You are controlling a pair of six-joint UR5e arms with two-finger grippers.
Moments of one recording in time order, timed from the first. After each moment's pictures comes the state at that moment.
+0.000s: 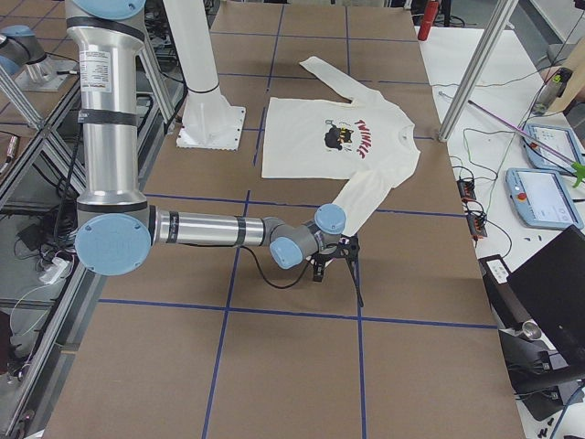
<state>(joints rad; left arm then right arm) -1.51 -1.49 -1.57 -2.13 -2.50 -0.29 1.08 -1.59 1.45 -0.99 2.31 0.75</state>
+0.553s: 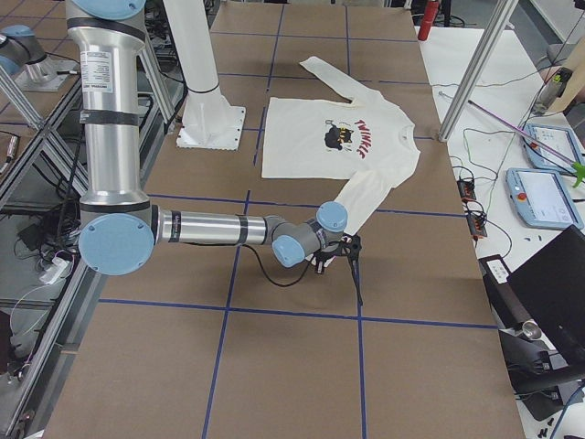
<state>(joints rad) -1.51 -1.49 -1.57 -2.14 -2.50 -0.29 1.08 -1.57 1.47 -0.99 2.32 0.81</state>
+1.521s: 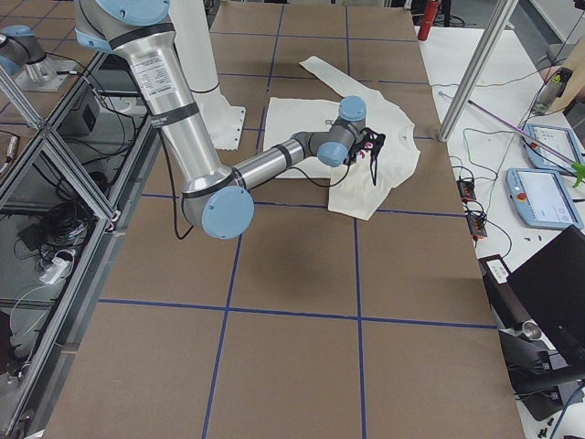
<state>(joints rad) -1.51 -1.49 -1.57 -2.17 -2.50 -0.29 0.85 -1.06 1.52 -1.03 2.11 1.58</state>
